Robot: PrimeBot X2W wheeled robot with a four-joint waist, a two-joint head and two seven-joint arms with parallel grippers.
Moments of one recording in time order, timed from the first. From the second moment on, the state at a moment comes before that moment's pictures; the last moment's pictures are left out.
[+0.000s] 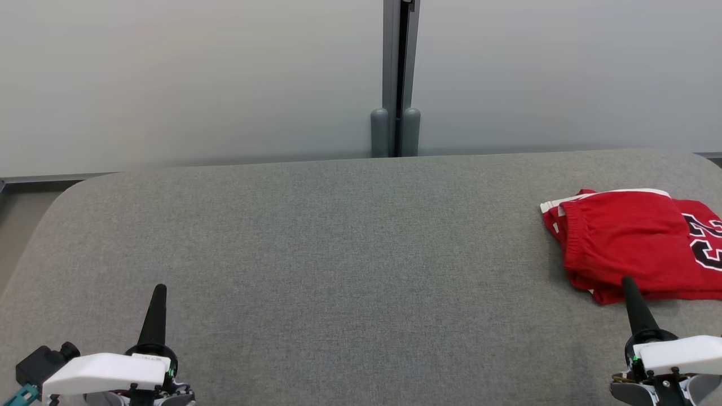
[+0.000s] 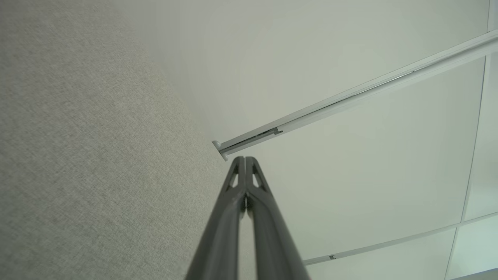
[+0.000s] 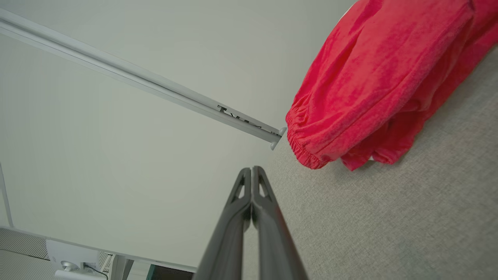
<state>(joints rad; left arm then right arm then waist) -0.02 0.10 0.01 0.21 -1.29 -0.06 0.00 -0.05 -0.07 -0.07 0.22 1.22 0.13 0.01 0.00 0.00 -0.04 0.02</state>
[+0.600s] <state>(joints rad) -0.05 0.08 0.05 0.22 -1.41 -0.09 0.04 -0.07 -0.07 -0.09 0.23 1.36 0.13 0.05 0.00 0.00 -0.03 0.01</state>
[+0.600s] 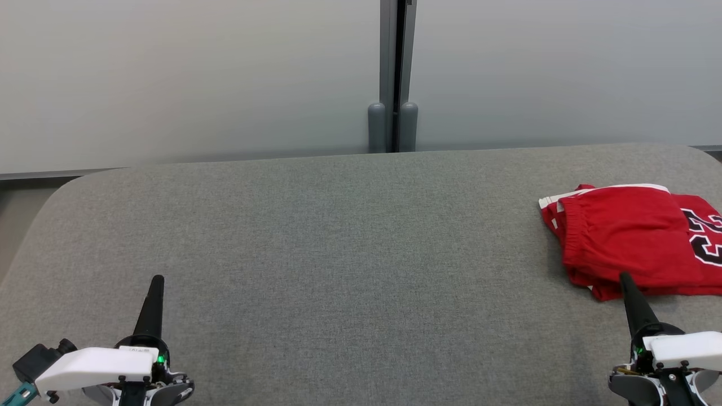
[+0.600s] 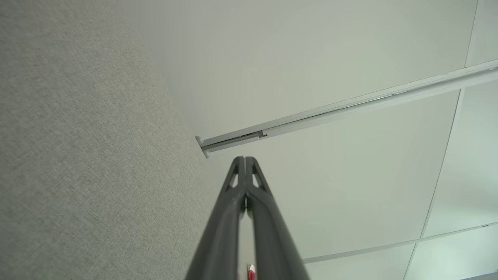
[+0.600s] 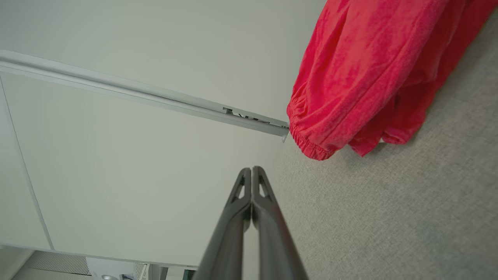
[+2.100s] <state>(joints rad) -0.10 0.05 0.11 0.25 -1.61 -0.13 0.11 -0.11 -0.05 -0.11 0.24 1.61 0.13 0.11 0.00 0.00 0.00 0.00</state>
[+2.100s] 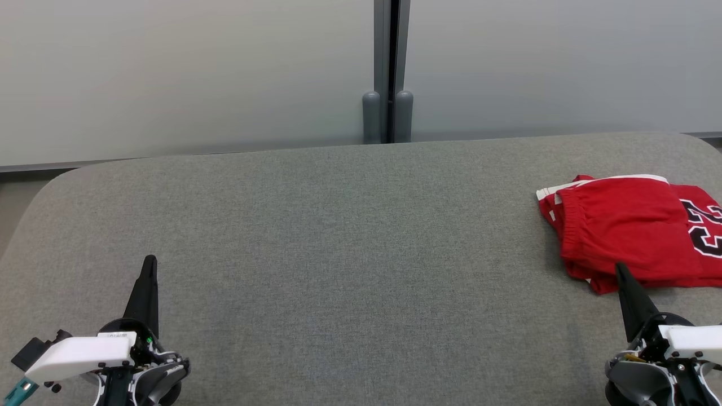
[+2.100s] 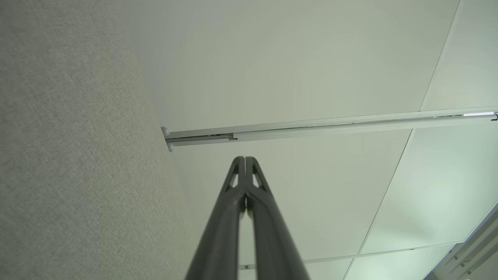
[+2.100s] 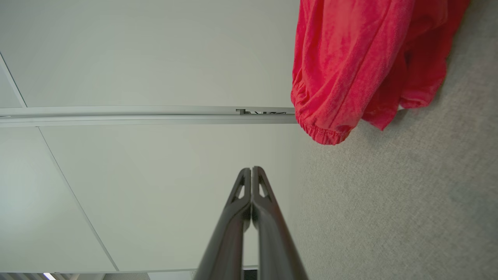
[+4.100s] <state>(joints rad) -0.10 0.05 0.11 0.25 -1.61 -0.13 0.11 -0.11 -0.05 -0.11 0.24 1.61 0.13 0.11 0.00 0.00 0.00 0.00</state>
